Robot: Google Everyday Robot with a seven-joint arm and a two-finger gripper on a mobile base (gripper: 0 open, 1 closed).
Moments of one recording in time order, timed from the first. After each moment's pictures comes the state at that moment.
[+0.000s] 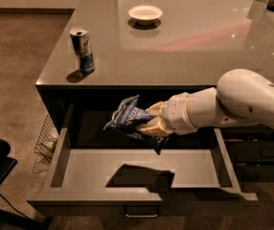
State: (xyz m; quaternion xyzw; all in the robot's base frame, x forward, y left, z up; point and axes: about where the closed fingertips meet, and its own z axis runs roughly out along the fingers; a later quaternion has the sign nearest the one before) arm 0.506 -0.036 0.790 -0.59 0.67 0.20 0.40
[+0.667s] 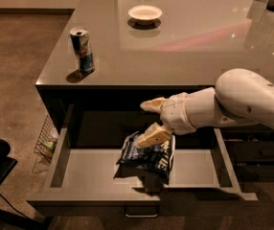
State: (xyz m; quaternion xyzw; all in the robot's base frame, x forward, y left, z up) arm 0.504 -0.032 0.790 -0.59 0.67 0.20 0.40
